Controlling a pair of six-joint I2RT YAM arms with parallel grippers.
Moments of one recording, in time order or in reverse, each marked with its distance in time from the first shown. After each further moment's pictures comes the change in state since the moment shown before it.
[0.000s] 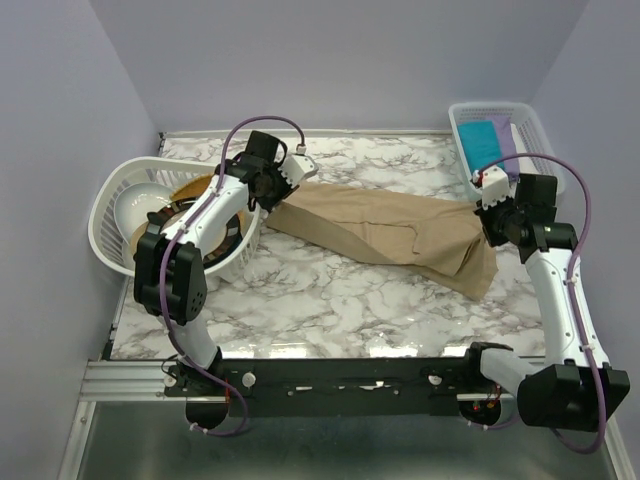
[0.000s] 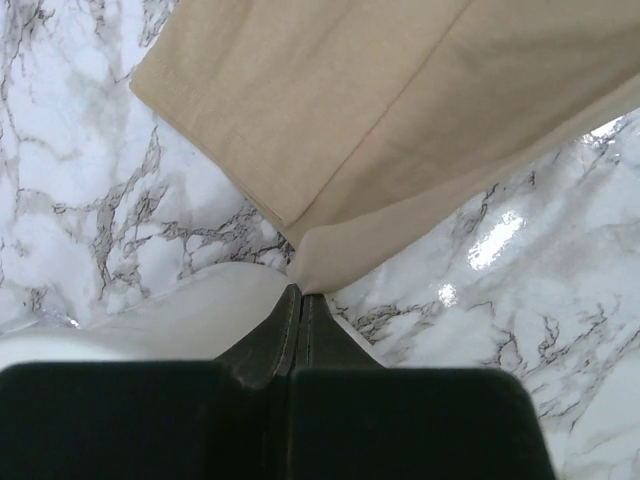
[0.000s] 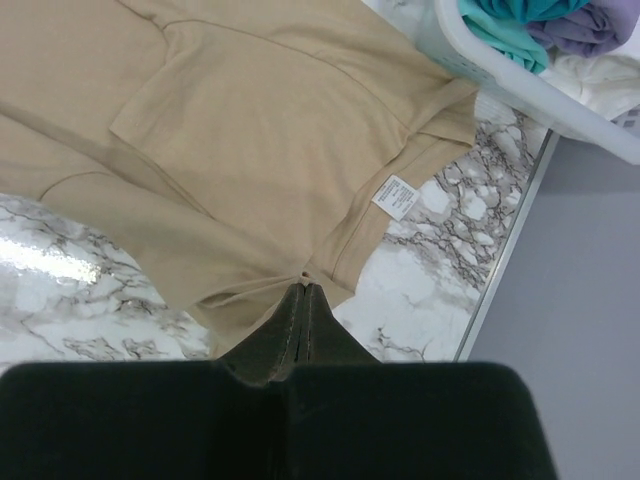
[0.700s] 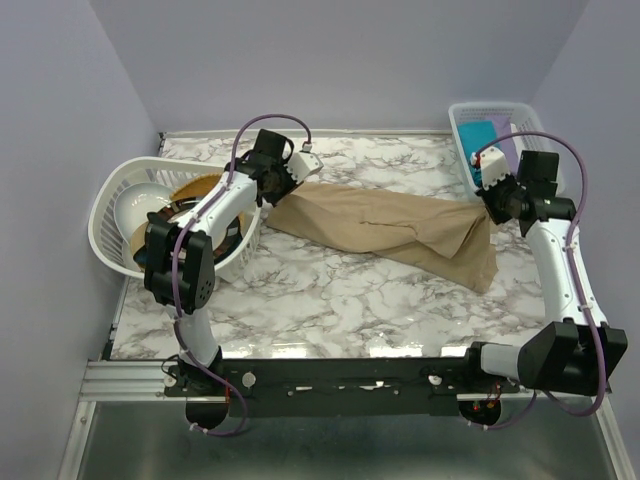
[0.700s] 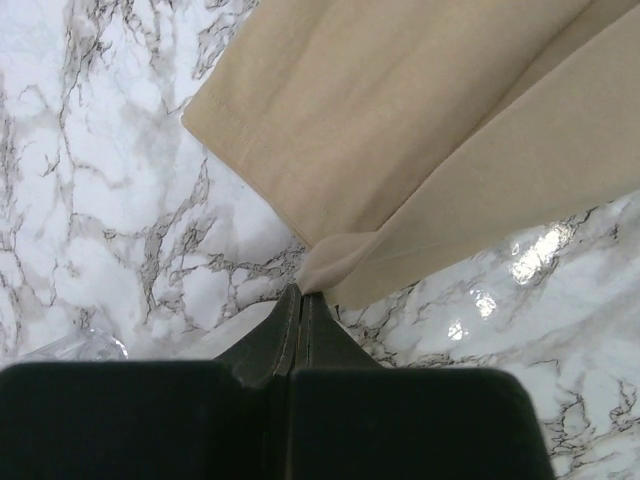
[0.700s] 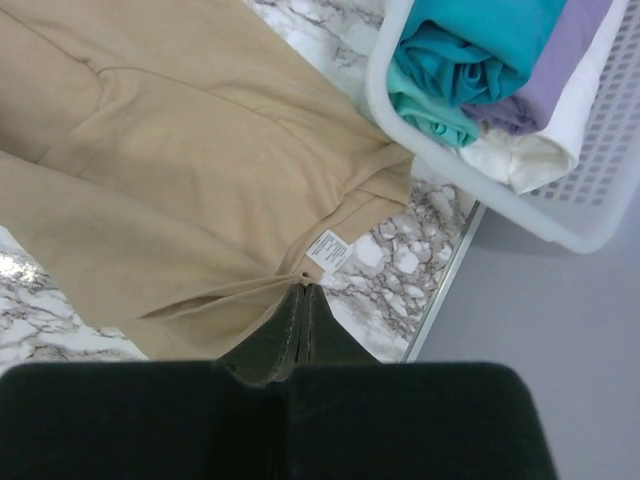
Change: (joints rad) left arm -0.007 0.093 0.040 0.104 -0.086 0.021; right arm -0.030 0.192 0.130 0.077 -0.014 -0.130
